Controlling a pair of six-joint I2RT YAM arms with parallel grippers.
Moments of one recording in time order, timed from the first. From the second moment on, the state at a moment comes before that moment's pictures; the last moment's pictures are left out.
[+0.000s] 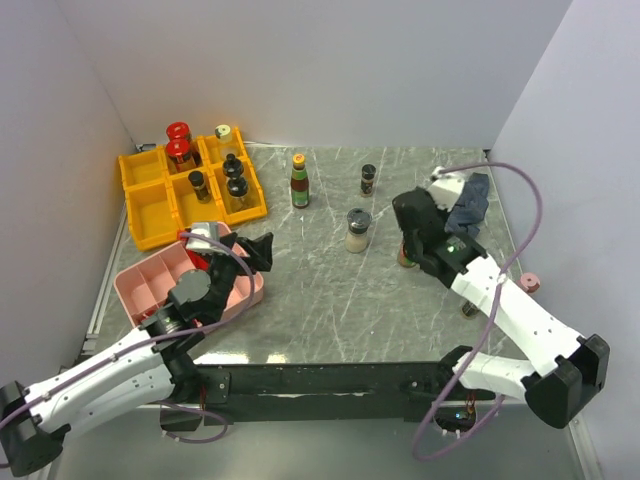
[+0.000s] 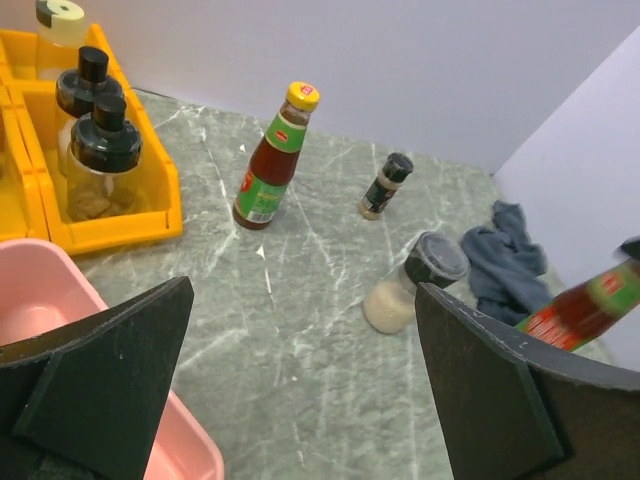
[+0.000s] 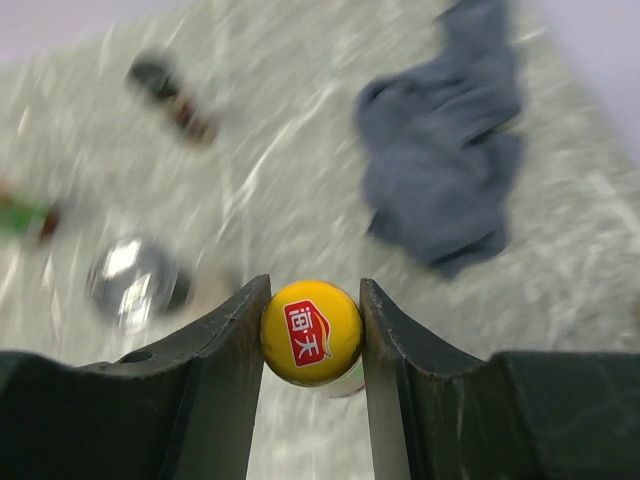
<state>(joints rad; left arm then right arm) -0.88 0.67 0.46 0.29 -0.63 -0.37 0.57 1.13 1.07 -0.56 0.89 0.59</state>
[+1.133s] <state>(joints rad) -0.88 0.54 0.61 -0.20 -0.64 -0.65 1.05 1.18 0.69 0.17 0.35 0.23</state>
